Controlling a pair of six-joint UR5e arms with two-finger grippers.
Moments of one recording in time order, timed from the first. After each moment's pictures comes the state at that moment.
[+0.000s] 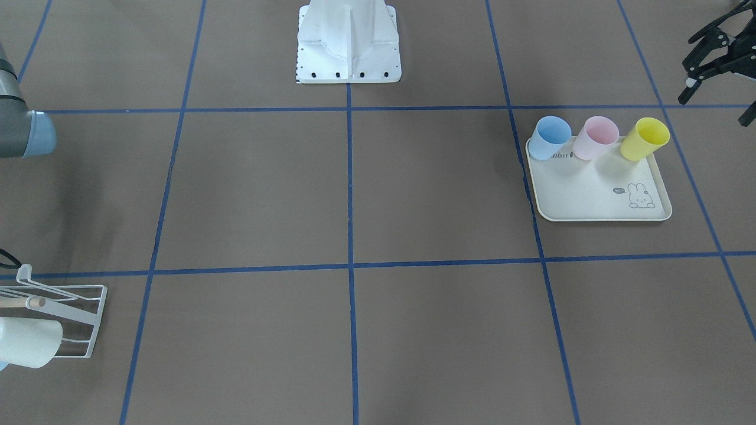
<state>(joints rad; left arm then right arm) -1.32 -1.45 -2.14 -1.97 -2.29 -0.29 1.06 -1.37 1.38 -0.77 1.20 -1.73</state>
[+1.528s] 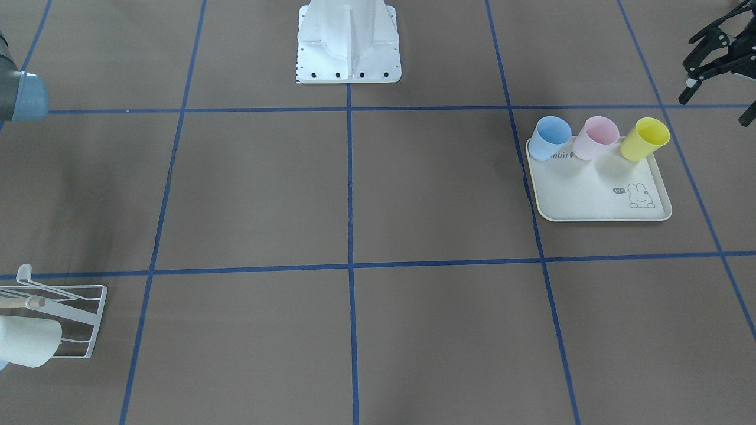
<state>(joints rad) -1.32 -1.44 -2.13 -1.97 -2.28 -0.28 1.10 -1.47 1.70 -0.77 1.45 -1.10</state>
